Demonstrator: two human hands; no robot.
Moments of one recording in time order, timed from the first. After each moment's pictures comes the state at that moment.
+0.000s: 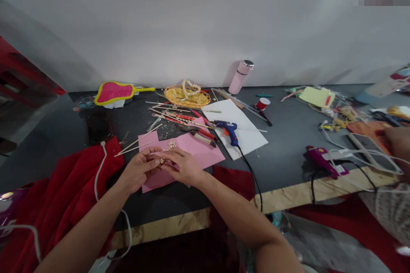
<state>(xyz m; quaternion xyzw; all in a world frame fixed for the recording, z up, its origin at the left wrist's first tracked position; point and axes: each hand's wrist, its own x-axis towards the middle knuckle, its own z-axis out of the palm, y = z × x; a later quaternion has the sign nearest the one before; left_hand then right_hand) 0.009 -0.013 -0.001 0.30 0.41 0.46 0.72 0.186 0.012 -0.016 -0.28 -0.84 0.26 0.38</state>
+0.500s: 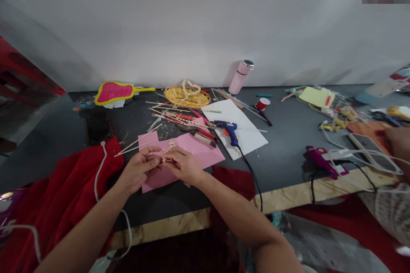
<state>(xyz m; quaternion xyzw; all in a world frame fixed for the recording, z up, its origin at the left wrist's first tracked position) 0.009 -0.014 -0.001 0.30 0.42 0.47 0.72 0.187 0.013 -0.013 -0.28 -0.82 0.29 0.41</state>
